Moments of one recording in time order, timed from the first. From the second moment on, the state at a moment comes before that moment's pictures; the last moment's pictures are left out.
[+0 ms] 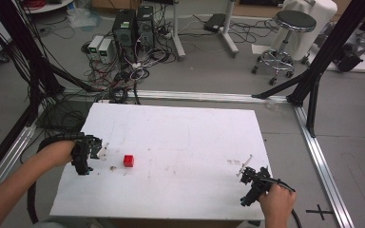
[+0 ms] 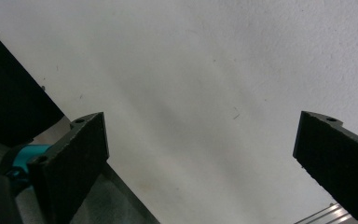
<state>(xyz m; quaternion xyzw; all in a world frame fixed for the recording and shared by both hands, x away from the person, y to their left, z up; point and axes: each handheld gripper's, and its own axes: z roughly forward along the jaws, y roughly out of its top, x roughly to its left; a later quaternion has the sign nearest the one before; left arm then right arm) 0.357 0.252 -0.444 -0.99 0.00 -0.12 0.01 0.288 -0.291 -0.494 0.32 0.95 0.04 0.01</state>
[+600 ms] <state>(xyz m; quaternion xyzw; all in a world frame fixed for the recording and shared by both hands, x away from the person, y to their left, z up) 0.379 0.213 -0.446 -0.99 0.03 -0.12 0.01 0.291 -0.288 -0.494 0.31 0.95 0.05 0.01</state>
